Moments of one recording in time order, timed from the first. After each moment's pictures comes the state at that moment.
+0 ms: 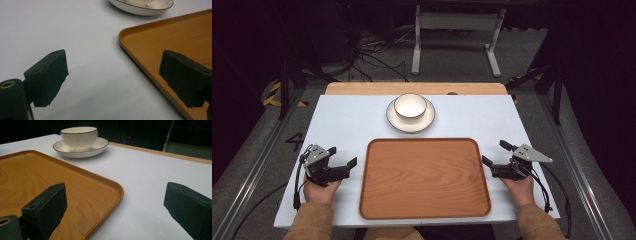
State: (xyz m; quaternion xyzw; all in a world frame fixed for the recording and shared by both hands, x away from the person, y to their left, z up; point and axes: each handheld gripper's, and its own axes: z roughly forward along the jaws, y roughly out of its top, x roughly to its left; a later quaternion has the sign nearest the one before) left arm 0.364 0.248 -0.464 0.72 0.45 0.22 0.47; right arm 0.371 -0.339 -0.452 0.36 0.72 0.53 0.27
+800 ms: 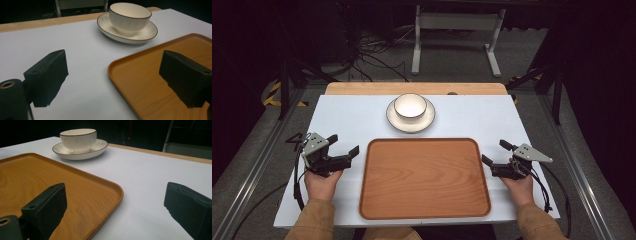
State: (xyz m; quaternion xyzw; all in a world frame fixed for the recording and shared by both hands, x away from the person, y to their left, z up) left arm 0.374 0.235 -0.415 0.71 0.43 0.23 0.51; right arm 0.373 -0.339 -0.453 0.36 0.71 0.54 0.27
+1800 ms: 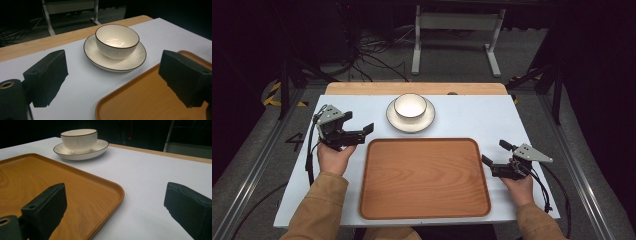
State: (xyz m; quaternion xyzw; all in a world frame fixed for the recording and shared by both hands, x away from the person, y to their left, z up) left arm 0.423 0.193 -0.366 0.73 0.40 0.21 0.51; right arm 0.373 -0.339 -0.453 0.36 0.71 0.54 0.27
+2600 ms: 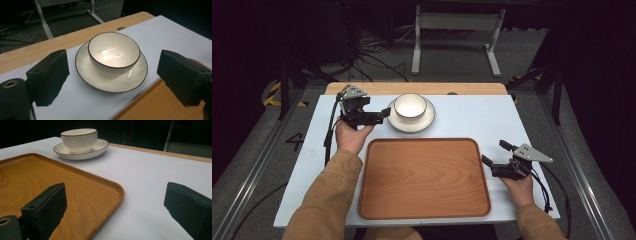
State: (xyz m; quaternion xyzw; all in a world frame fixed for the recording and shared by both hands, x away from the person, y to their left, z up) left arm 0.477 0.153 -0.345 0.76 0.40 0.19 0.48; right arm 0.373 -0.339 -0.453 0.36 0.71 0.54 0.27
